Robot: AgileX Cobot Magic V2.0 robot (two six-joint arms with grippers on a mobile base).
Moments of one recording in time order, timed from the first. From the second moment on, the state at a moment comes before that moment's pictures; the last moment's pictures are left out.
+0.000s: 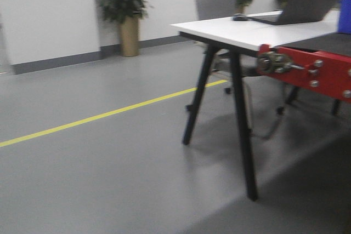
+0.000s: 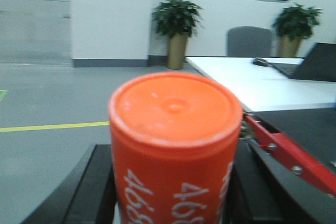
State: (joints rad) left arm -0.02 -0.01 0.03 0.00 0.05 -0.08; right arm 0.32 0.18 -0.34 -0.19 0.21 0.14
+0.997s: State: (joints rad) left arm -0.02 -0.01 0.03 0.00 0.05 -0.08; right arm 0.32 0.18 -0.34 -0.19 0.21 0.14
